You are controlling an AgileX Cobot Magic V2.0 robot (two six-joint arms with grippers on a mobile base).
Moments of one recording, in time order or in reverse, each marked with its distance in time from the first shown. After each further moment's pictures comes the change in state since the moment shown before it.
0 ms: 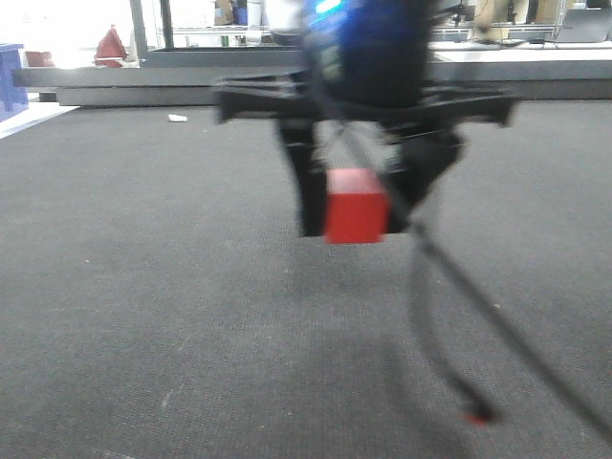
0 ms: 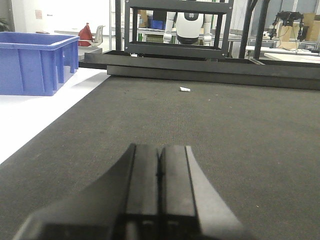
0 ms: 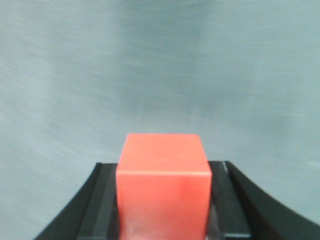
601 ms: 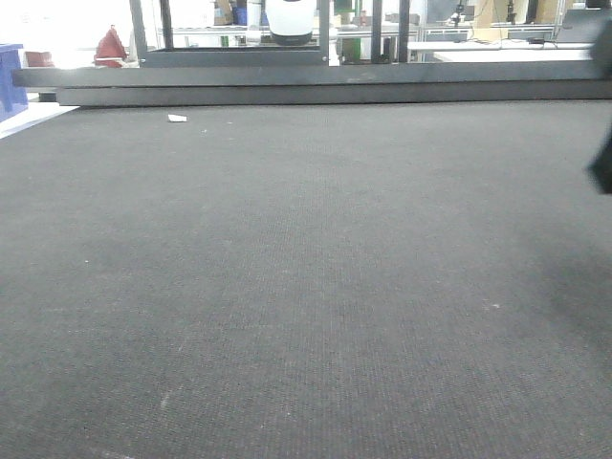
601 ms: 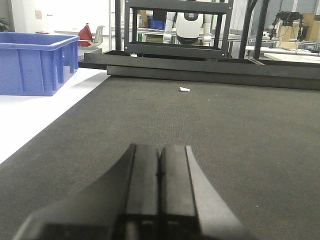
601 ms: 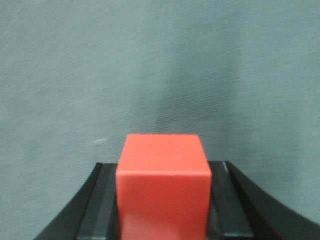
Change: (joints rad) left arm 0.000 0.000 0.000 0.000 0.000 0.000; right arm -0.484 -0.559 0.556 0.097 -0.318 -0.437
